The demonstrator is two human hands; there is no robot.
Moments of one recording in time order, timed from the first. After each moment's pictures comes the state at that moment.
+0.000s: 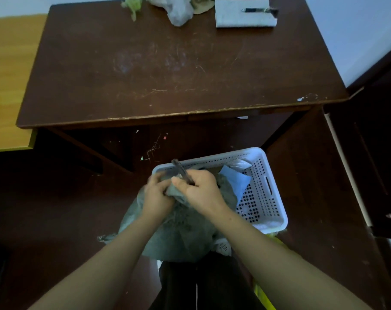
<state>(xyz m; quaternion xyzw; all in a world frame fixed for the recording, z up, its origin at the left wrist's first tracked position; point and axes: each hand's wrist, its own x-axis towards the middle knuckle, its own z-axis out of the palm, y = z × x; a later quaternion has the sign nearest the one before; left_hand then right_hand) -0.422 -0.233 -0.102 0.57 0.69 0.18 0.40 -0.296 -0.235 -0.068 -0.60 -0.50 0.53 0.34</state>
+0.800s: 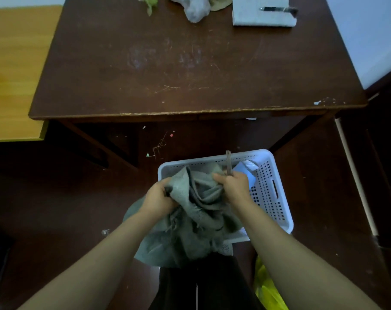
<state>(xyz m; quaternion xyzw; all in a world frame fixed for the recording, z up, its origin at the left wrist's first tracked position) -0.445 -0.227 -0.090 0.54 0.66 0.14 0.51 -0.256 -0.216 -0.132 -0.73 -0.21 0.57 0.31</state>
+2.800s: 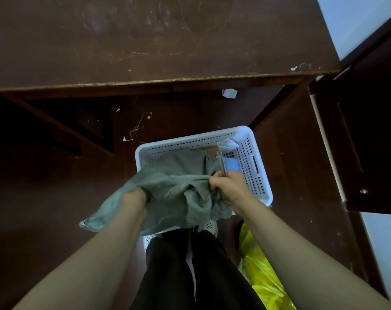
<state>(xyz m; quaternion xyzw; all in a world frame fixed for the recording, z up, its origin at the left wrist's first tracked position) -0.440 -0.258 -0.206 0.00 0.78 0.27 0.57 -0.222 -0.284 -0.135 -0.72 -0.21 0.60 0.28</state>
